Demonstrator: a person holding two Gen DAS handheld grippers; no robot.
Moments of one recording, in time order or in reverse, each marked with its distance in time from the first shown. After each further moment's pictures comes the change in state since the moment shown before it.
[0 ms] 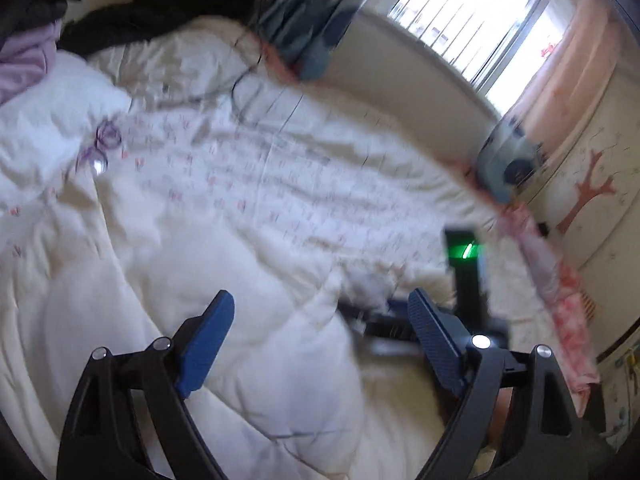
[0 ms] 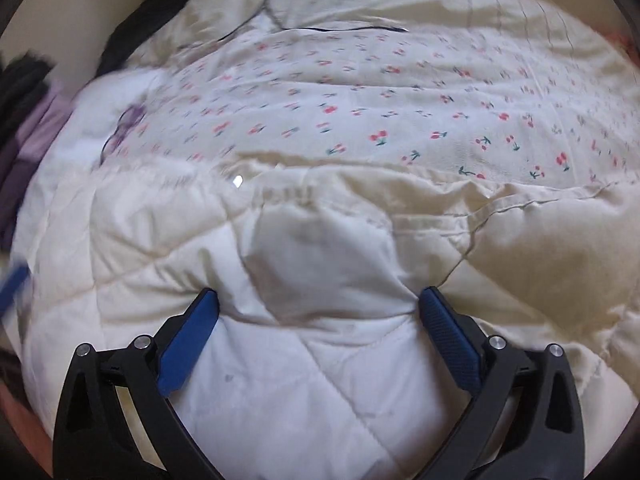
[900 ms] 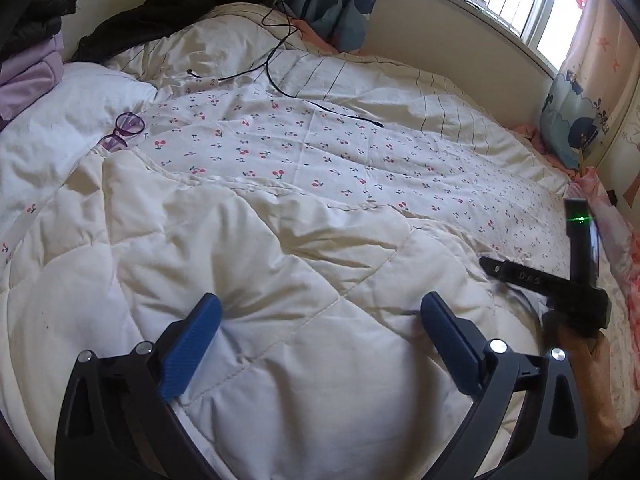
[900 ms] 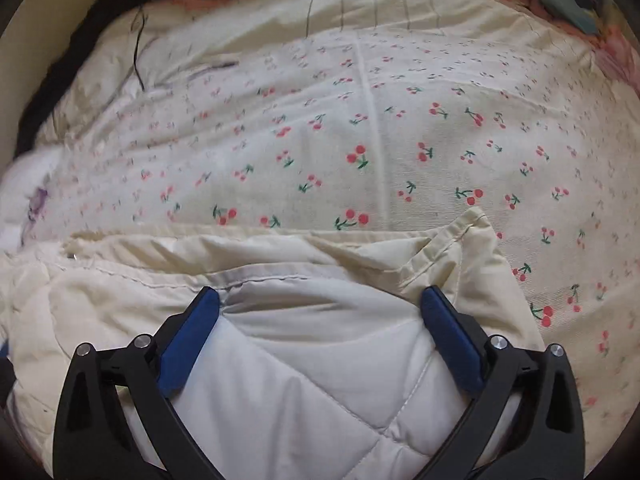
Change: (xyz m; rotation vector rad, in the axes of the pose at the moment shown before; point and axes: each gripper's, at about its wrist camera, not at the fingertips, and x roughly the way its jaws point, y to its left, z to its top) left arm 0.043 -0.021 -0.015 0.074 0.026 0.245; right arm -0.030 -0.120 -0.001 0.202 -0.136 -0.235
